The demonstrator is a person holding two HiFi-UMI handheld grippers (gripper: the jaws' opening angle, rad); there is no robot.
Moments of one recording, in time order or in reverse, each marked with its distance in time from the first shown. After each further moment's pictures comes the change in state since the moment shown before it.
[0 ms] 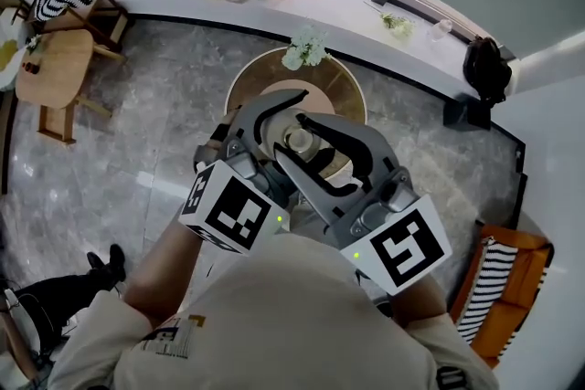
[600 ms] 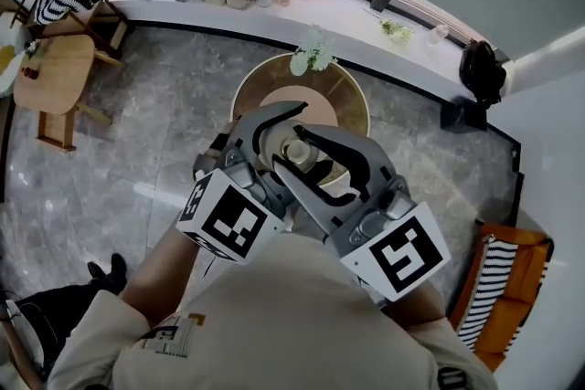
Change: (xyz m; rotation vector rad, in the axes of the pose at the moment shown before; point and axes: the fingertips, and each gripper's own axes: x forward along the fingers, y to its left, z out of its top) left arm -0.081 -0.028 -0.008 -0.004 -0.052 -0.049; right arm 0.016 0.083 0.016 -0.008 0.009 -0.019
